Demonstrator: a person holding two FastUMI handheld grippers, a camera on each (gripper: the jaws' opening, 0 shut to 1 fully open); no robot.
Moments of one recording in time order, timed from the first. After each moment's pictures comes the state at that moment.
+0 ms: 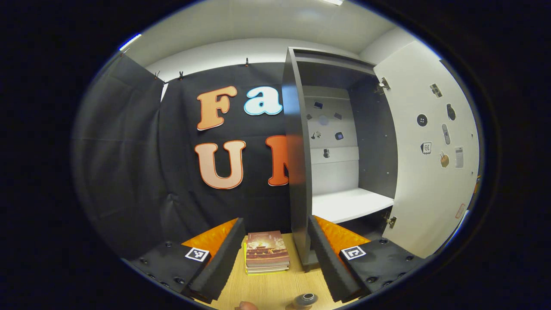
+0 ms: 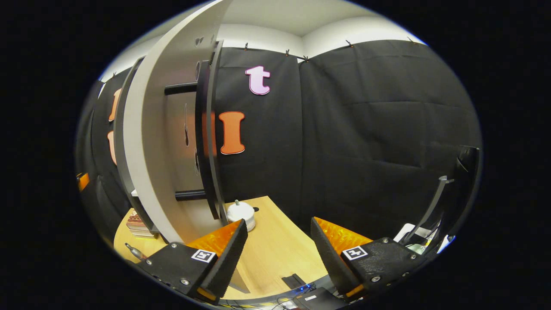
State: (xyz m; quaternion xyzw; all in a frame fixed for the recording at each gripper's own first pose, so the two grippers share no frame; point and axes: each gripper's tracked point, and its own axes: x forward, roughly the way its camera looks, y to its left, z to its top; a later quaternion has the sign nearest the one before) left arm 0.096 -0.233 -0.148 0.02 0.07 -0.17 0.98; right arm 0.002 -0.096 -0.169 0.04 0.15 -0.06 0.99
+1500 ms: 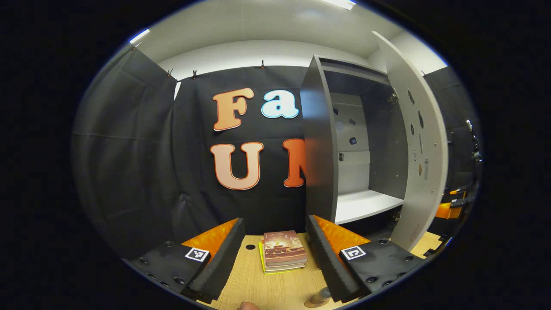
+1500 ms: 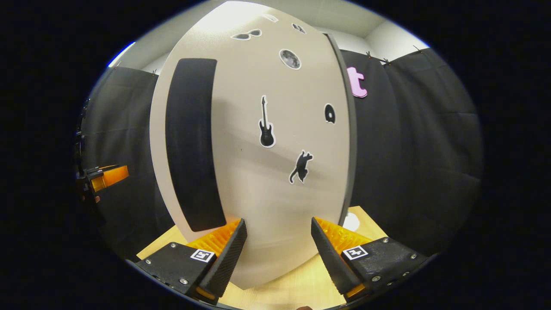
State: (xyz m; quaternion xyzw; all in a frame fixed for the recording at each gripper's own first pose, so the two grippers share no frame) left arm 0.097 -0.207 -0.144 0.02 0.07 -0.15 0.99; right arm 0.076 0.177 -0.165 0.03 0.12 0.20 0.97
